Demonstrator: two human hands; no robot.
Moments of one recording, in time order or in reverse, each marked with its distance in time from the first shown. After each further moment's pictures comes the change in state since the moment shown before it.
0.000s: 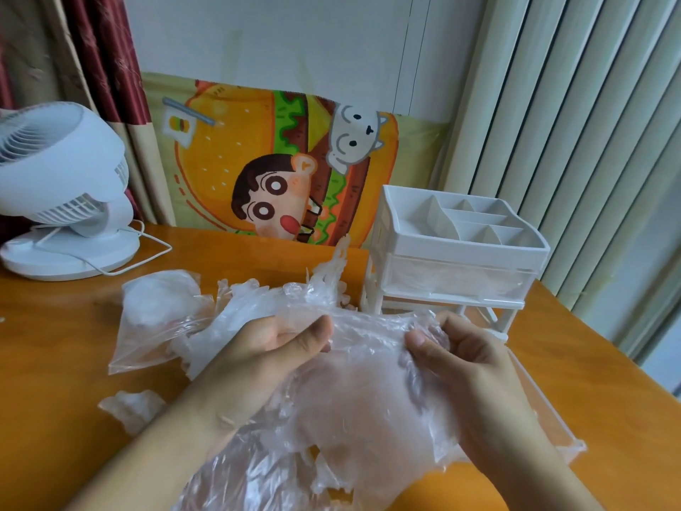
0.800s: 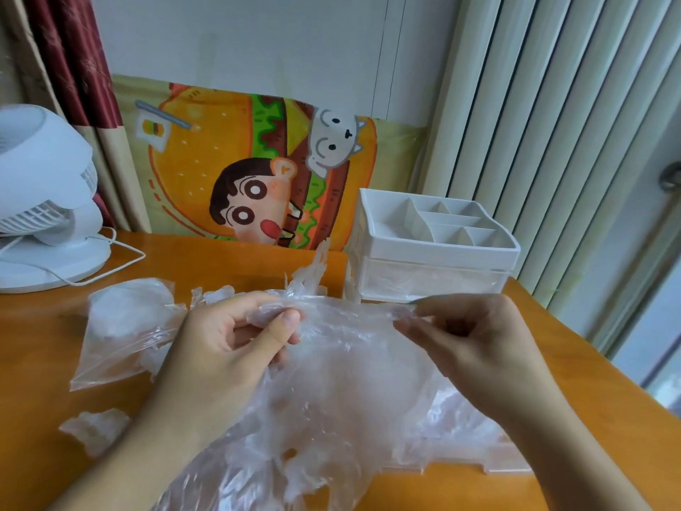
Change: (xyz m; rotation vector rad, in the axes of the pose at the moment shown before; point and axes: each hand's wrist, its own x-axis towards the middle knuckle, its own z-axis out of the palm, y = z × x) left_hand 0.002 0.007 0.007 0.110 0.279 0.407; right_hand 0.007 -0.048 -0.022 -0.654 -0.011 -0.282
